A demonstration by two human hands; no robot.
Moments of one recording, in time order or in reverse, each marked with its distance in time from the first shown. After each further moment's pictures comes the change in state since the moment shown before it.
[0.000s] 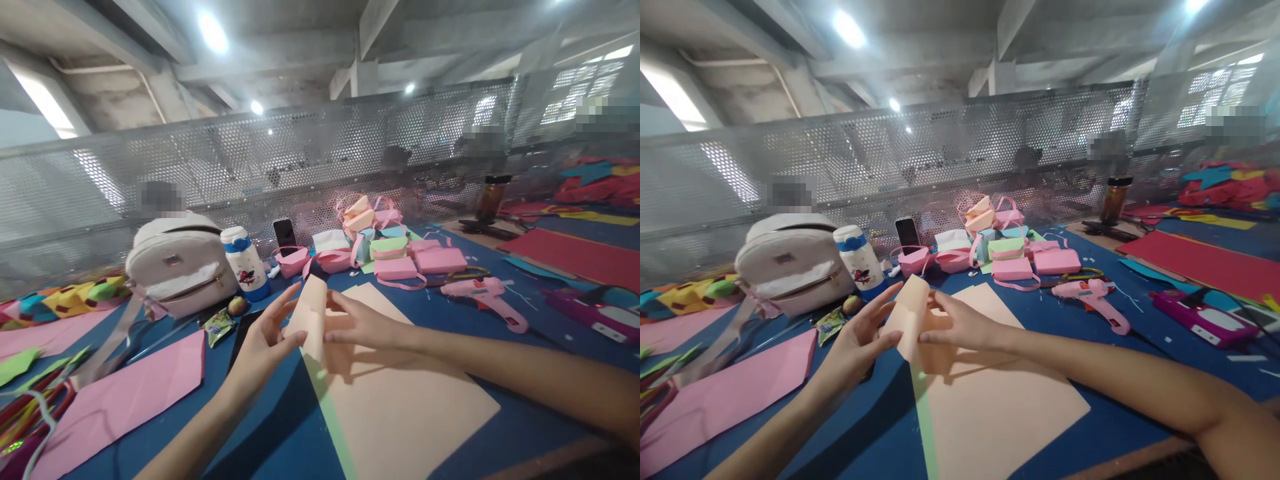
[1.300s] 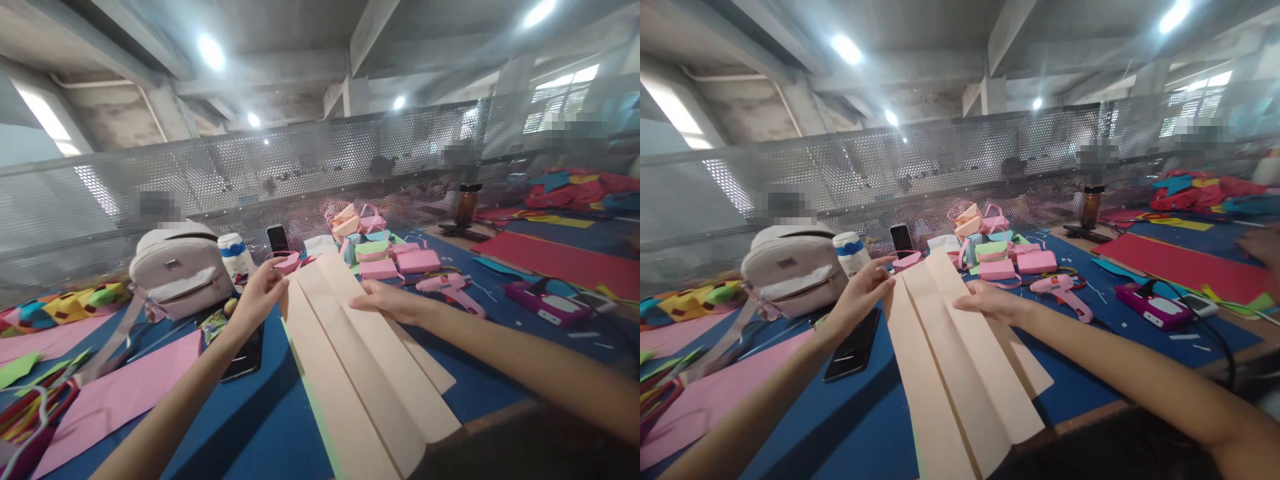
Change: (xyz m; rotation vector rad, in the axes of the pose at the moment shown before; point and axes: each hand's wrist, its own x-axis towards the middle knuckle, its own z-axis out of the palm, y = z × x) left_hand 0.053 0.036 -0.003 0.630 0.020 0.331; right_hand -0.044 -0.021 -0.050 0.276 0.168 0.373
